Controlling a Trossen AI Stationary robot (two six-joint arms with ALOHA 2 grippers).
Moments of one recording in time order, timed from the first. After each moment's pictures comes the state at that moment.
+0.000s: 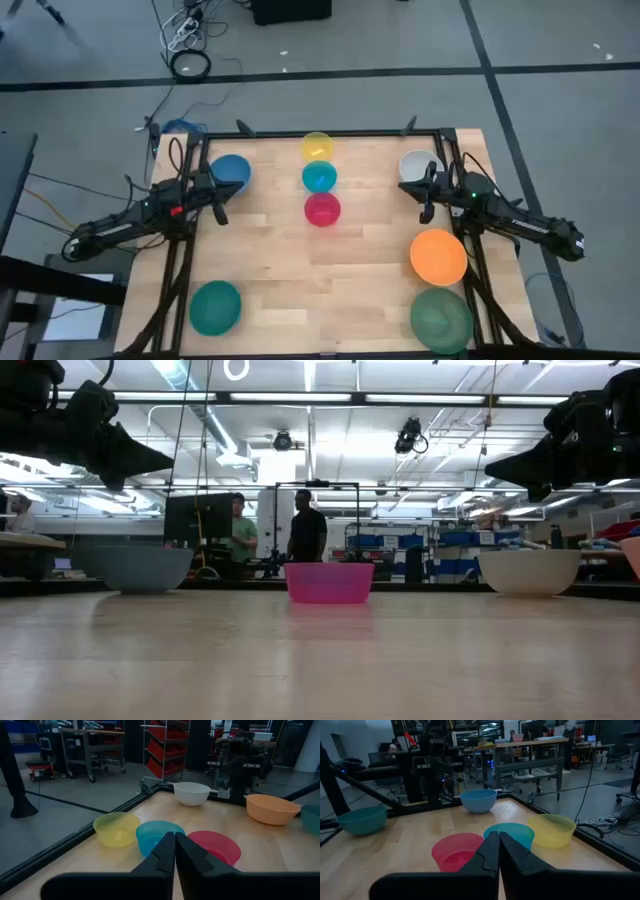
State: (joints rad) left arm 0.29 0.00 0.13 -0.17 -0.11 -0.08; right arm -0.41 0.06 0.01 0.07 -0.15 0.09
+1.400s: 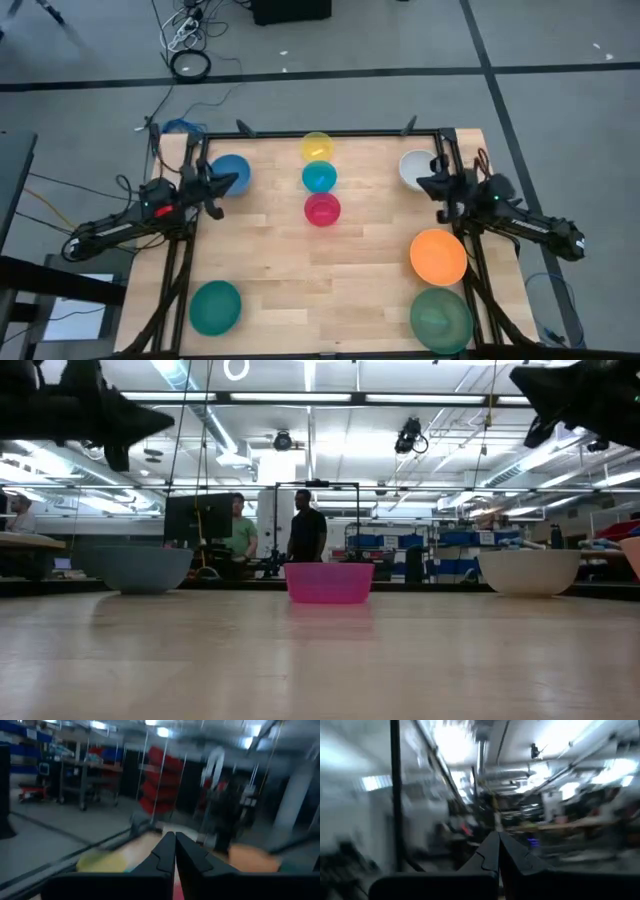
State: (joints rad) left arm 0.29 0.00 0.13 0.10 -0.11 -0.22; right arm -0.41 0.07 0.01 0.59 -0.31 0.32
